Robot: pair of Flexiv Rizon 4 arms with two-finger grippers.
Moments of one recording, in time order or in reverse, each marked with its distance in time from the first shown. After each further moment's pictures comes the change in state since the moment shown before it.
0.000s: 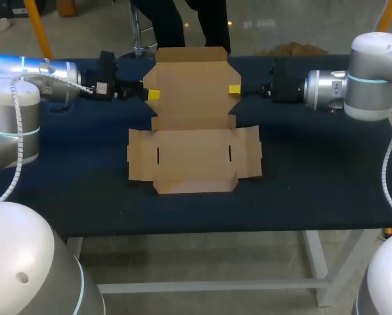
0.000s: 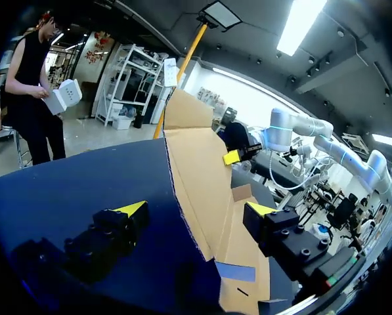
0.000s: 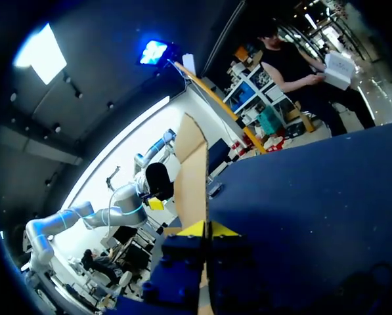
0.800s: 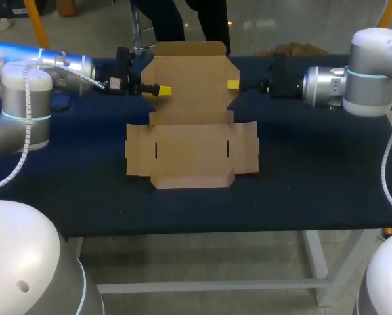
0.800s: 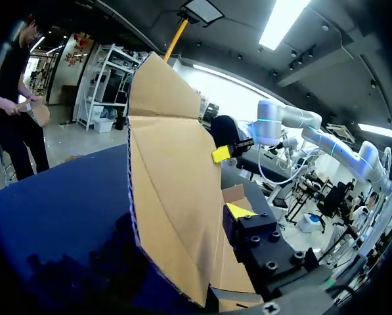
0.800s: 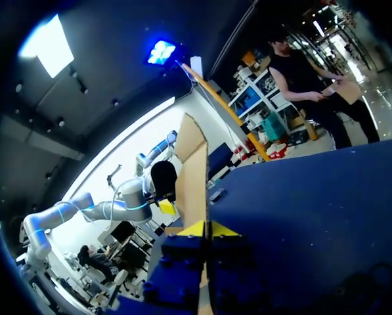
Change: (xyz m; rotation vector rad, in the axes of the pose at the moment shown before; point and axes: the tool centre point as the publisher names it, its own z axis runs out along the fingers) left arm 0.007 -0.011 0.035 -0.022 0.115 0.060; right arm 0.006 0.013 0.004 -0.017 0.008 -0.050
